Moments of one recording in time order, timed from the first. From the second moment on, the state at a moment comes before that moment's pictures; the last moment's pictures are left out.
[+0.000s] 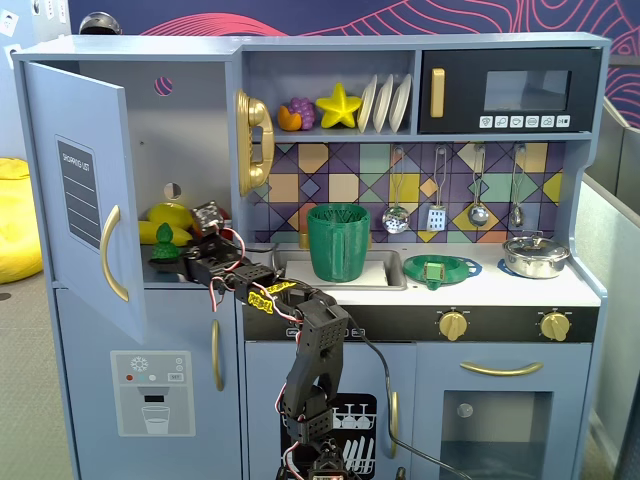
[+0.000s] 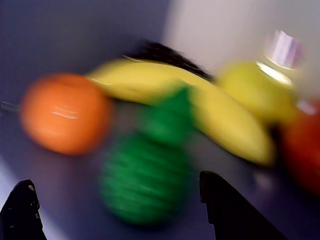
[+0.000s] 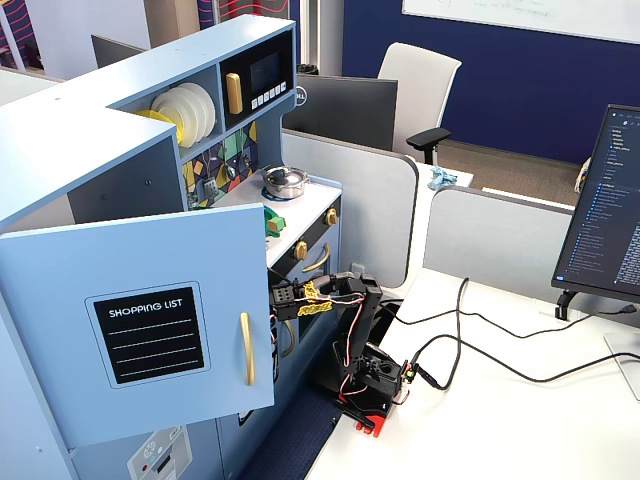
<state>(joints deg) -41.0 104.9 106.0 -7.3 -102.7</state>
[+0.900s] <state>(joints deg) -38.8 86.6 93.9 -13.4 -98.2</state>
